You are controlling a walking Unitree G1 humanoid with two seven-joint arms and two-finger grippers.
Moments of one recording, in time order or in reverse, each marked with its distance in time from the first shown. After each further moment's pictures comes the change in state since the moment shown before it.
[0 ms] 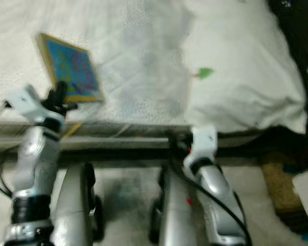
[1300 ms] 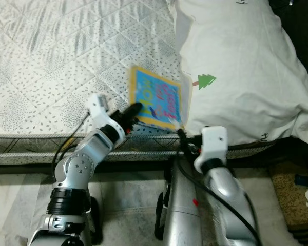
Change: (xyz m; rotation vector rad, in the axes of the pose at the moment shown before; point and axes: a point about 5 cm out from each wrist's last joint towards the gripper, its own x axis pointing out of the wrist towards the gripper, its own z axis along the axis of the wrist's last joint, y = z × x) left arm -0.014 -0.104 -0.071 -0.509 0.571 -0.350; right arm -0.020 -0.023 0.002 -0.104 0.016 -0.096
